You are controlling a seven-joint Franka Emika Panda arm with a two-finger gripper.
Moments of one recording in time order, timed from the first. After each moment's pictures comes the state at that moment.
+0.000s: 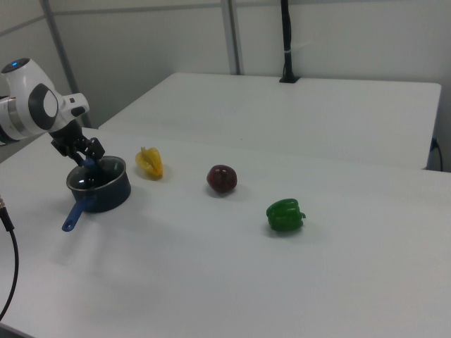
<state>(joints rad) 0.41 0.41 0.13 -1.62 -0.25 2.29 0.46</state>
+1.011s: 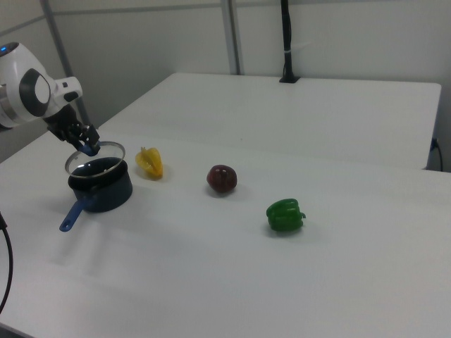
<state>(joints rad) 0.41 0.36 0.13 -1.61 -0.26 2.30 0.50</state>
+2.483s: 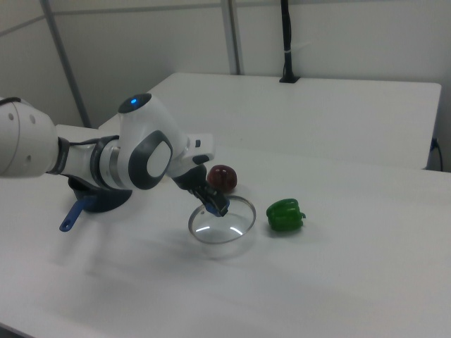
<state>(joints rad) -0.20 0.19 0.12 -2.06 -0.27 2.59 0.38</state>
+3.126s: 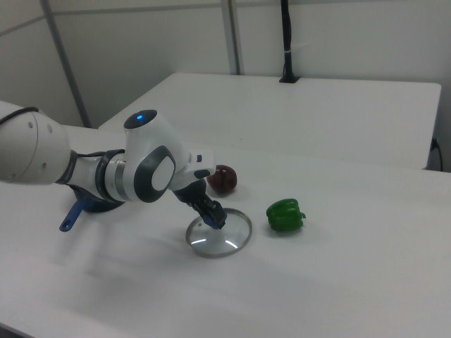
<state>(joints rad) -0.20 0.25 0.13 -2.08 -0.27 2.64 0.38</state>
